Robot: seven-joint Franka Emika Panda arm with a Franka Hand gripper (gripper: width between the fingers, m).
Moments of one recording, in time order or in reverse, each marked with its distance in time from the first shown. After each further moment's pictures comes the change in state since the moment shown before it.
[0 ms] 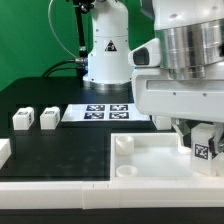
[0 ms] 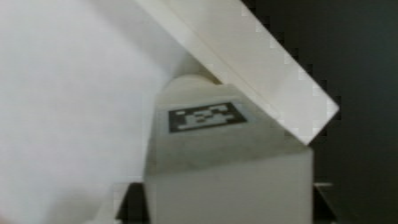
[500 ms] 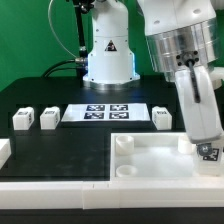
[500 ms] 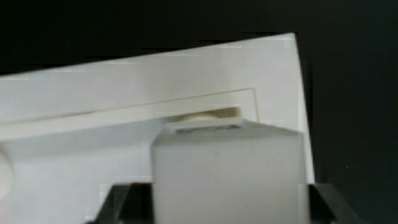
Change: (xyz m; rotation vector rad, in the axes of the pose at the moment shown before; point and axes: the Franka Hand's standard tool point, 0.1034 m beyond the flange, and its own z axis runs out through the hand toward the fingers) arm -0.006 0.002 0.001 0.001 -0.063 0.615
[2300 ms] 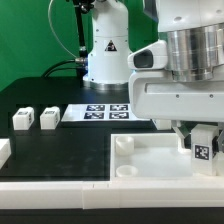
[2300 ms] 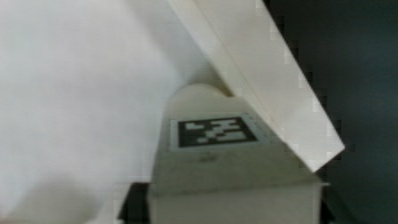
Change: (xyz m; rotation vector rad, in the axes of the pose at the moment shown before) arm 0.000 -0.002 0.002 -0.051 0.092 -0.865
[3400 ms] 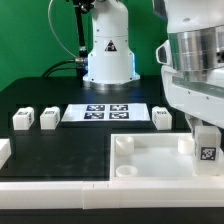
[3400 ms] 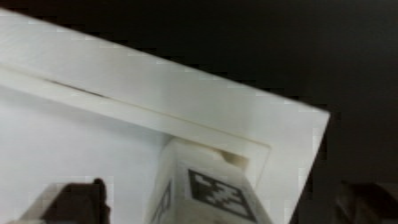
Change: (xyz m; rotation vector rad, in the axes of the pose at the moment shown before) arm -0.015 -0.010 0.003 0.017 -0.020 0.345
